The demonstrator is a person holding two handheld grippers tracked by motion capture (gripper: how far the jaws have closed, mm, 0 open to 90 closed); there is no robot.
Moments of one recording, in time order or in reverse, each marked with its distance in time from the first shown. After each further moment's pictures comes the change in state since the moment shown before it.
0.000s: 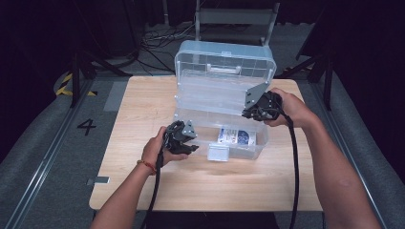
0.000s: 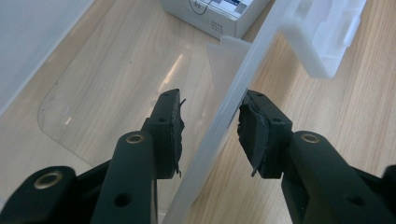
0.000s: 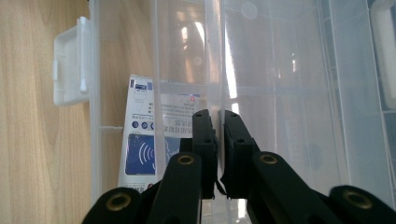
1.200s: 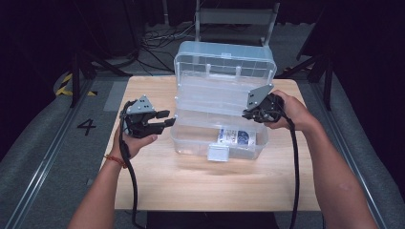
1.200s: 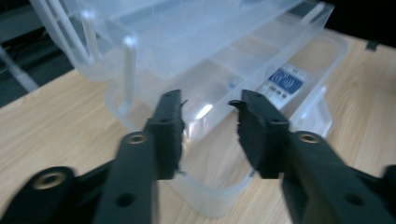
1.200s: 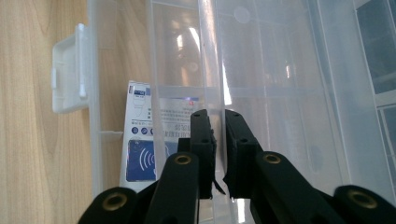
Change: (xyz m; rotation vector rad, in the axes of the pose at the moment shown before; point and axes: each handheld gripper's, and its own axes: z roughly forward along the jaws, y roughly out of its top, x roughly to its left) left arm 0.039 -0.023 -0.112 -0.411 0.093 -0.261; right arm 0.005 -0.007 0.000 -0.042 -0.029 0.031
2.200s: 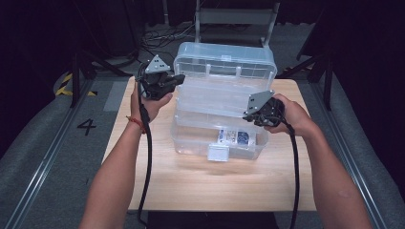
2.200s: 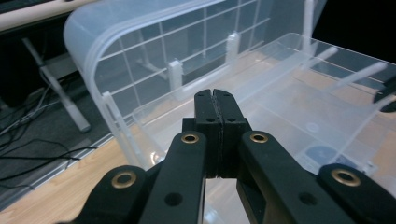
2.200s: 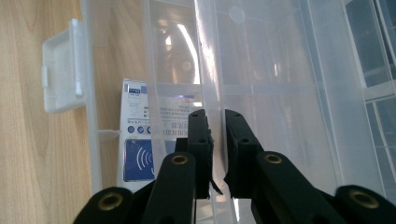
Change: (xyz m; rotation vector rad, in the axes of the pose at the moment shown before) left arm 0.024 0.088 0.034 -0.079 0.139 0.019; right arm 0.013 -0.003 0.000 -0.004 -0.065 0.007
